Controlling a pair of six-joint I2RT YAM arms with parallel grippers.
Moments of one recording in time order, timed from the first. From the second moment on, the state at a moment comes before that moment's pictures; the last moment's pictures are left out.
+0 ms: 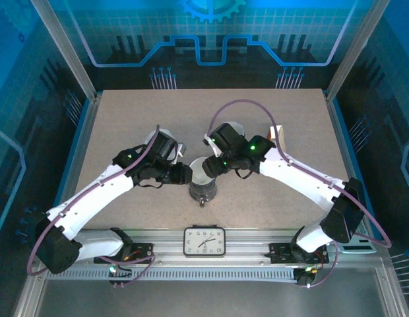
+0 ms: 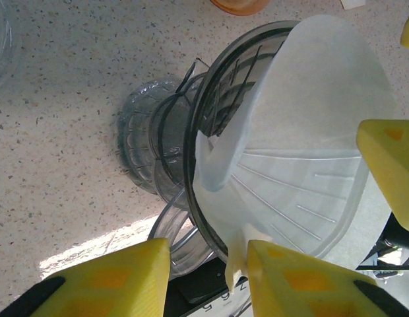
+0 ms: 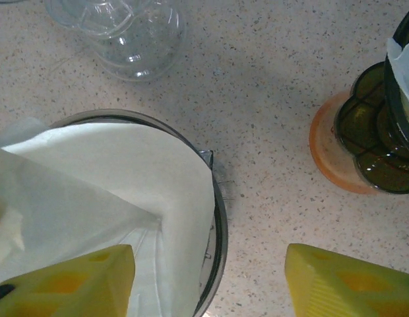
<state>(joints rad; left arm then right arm) -0.60 1.22 1.08 -0.88 0.25 -0.58 0.83 1.52 1.38 -0.87 0.04 0.24</state>
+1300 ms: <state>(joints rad) -0.55 1.16 1.02 -0.79 0.26 -0.61 0.88 1.75 1.43 -0.88 0.03 0.25</state>
